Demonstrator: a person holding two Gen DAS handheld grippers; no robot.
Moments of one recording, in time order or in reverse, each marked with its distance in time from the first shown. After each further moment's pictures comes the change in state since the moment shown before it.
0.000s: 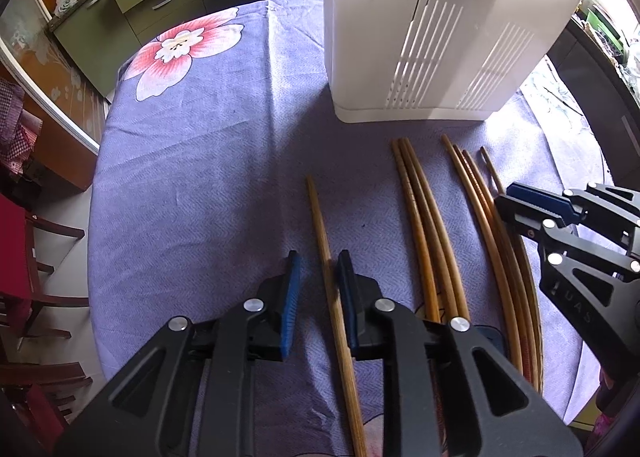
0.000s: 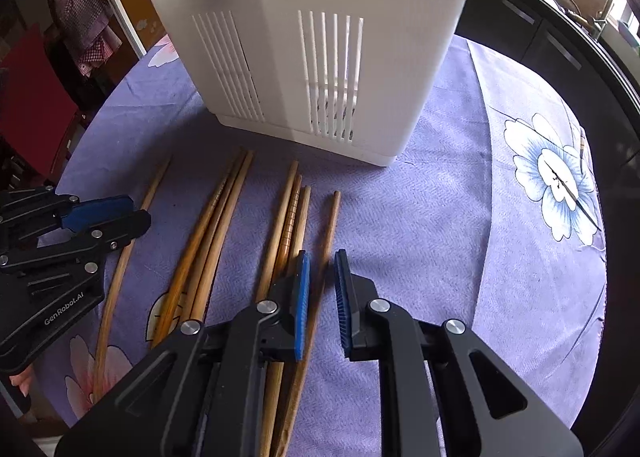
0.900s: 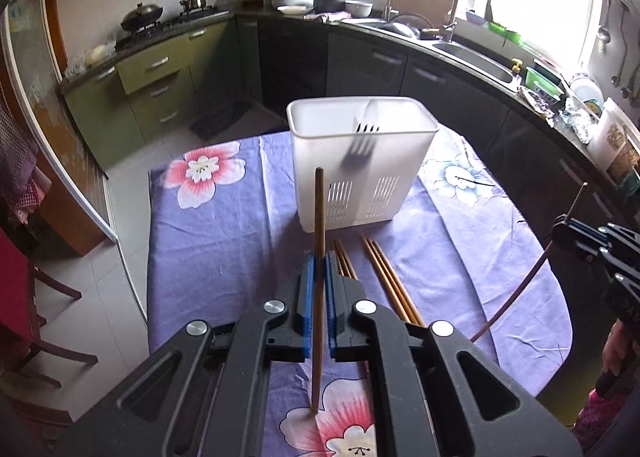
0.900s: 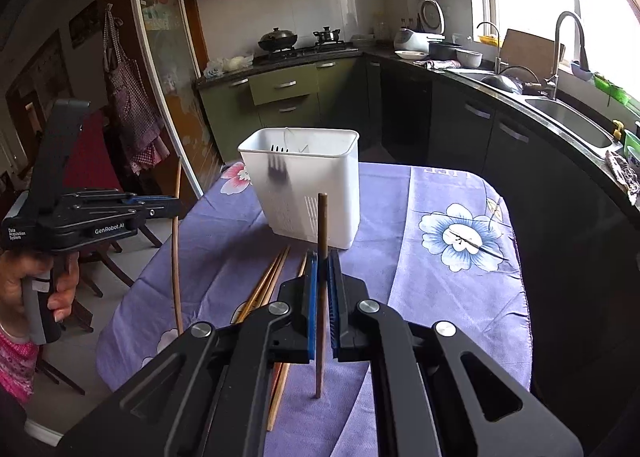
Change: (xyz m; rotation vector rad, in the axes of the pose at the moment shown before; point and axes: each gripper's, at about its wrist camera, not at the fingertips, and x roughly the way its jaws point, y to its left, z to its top) left arm -0.160 -0.010 -0.021 0.040 -0.356 -0.076; right arm -0.222 -0.043 -0.090 0.037 -0.473 0.105
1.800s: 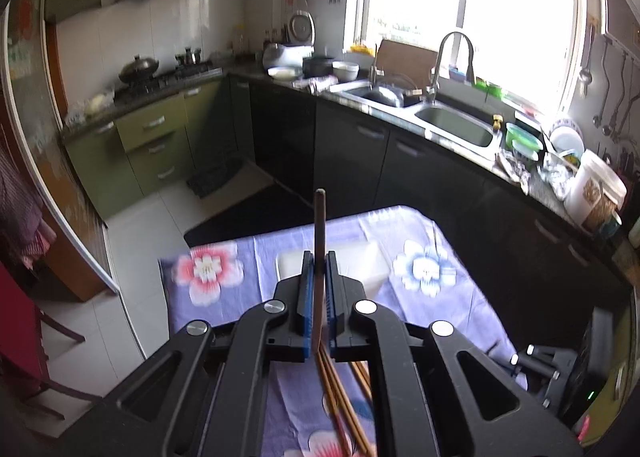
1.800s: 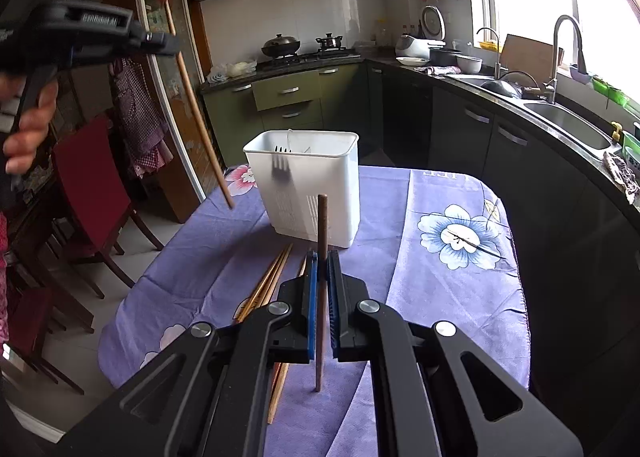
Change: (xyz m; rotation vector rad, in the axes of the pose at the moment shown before) left arm -0.093 -0.013 0.125 0.011 -0.184 -0.022; right arm -0.002 -0.006 -0.008 -0.001 -0.019 -0.003
